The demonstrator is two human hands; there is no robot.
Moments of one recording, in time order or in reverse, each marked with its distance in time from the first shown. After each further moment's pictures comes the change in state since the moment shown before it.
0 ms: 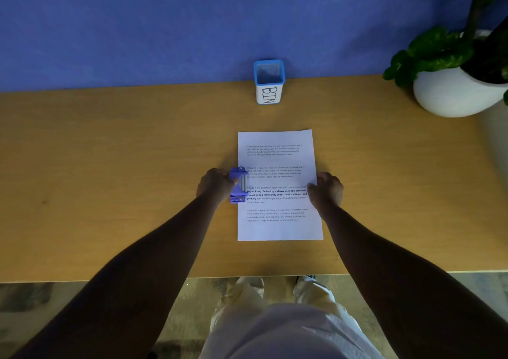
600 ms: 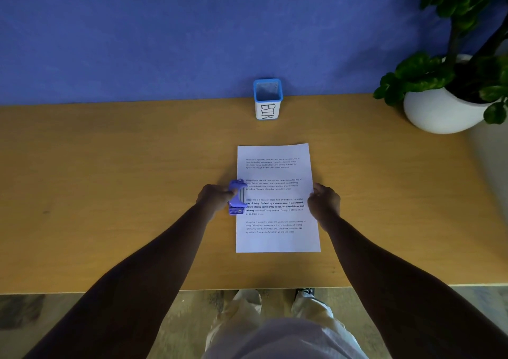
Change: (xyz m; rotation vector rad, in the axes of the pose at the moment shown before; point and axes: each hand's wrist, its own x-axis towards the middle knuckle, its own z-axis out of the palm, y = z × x) left_hand 0.001 -0.005 -0.004 -0.319 -0.132 -0.098; right_hand -0.002 -0.004 -0.014 -0.004 -0.125 -0.079
